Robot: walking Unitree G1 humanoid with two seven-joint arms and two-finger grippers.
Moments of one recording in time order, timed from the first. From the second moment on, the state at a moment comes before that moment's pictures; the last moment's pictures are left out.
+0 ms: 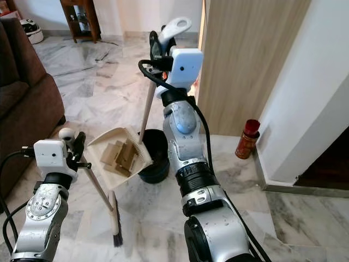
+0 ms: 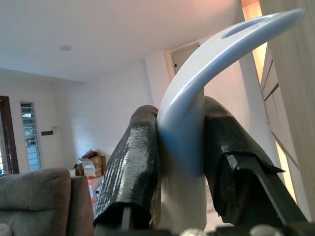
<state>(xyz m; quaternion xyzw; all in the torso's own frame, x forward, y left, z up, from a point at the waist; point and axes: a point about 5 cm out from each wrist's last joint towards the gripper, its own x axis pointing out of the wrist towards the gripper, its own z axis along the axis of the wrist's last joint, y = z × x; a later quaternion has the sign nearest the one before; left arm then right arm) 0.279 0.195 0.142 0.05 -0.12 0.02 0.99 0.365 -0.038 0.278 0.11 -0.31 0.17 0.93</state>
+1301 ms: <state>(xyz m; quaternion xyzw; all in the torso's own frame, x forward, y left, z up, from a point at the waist) 0.287 0.163 0.150 0.04 -0.14 -0.02 0.99 0.357 -0.054 0.258 0.10 -0.31 0.13 0.94</state>
